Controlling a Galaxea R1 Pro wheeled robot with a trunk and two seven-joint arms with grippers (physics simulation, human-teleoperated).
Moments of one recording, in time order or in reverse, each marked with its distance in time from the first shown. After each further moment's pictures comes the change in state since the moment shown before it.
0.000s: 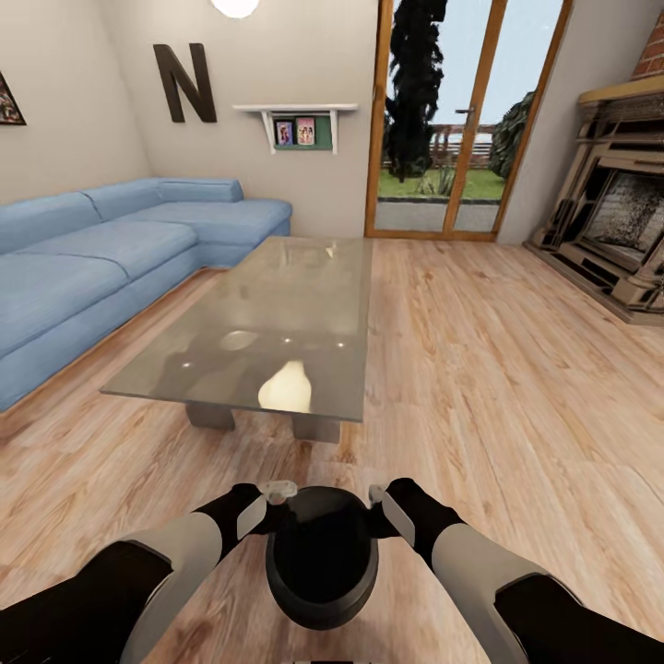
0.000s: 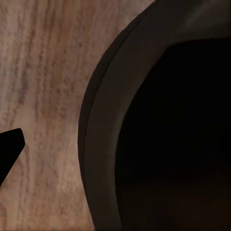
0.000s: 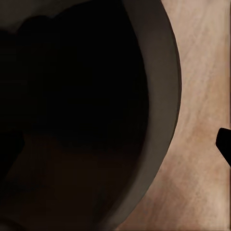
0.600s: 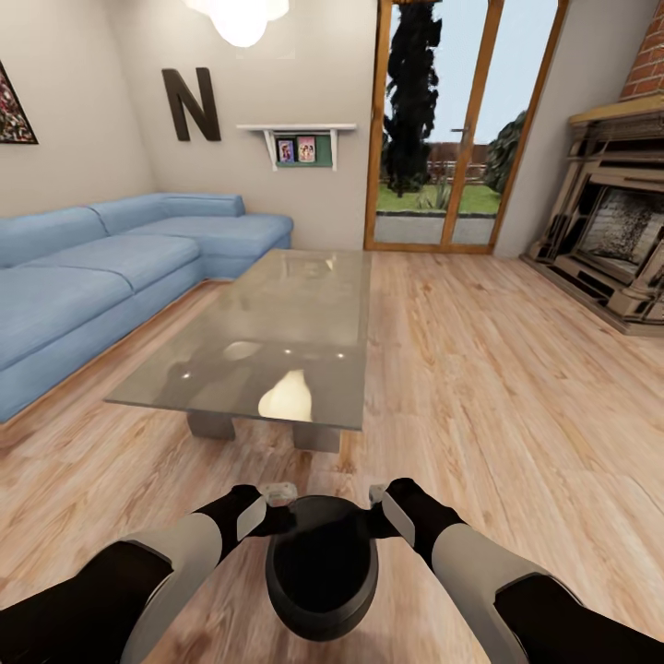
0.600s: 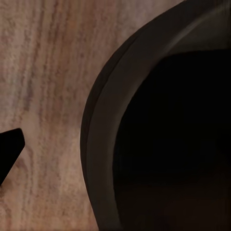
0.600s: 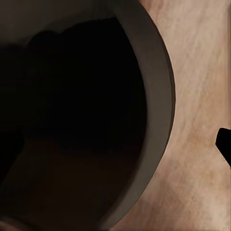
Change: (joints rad) left arm 0.000 0.000 0.000 0.008 0.000 0.003 -0.001; right arm 0.000 0.000 0.000 0.000 0.001 0.002 -0.002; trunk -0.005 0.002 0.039
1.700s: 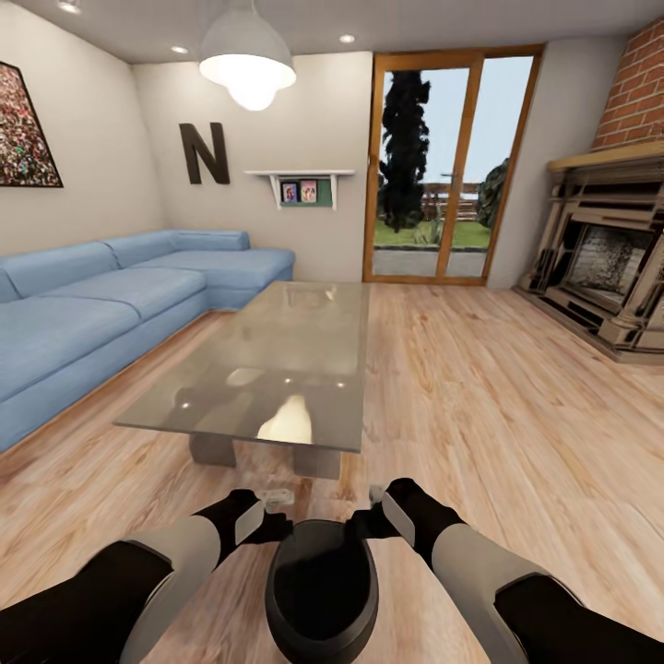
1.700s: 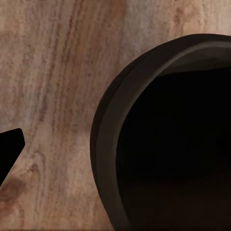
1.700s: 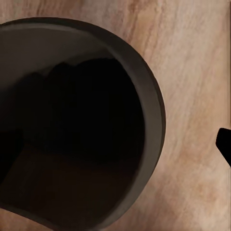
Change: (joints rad) left arm 0.001 0.003 0.001 0.034 0.001 0.007 0.003; right arm 0.000 0.000 0.000 0.000 0.000 0.000 -0.001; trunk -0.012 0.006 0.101
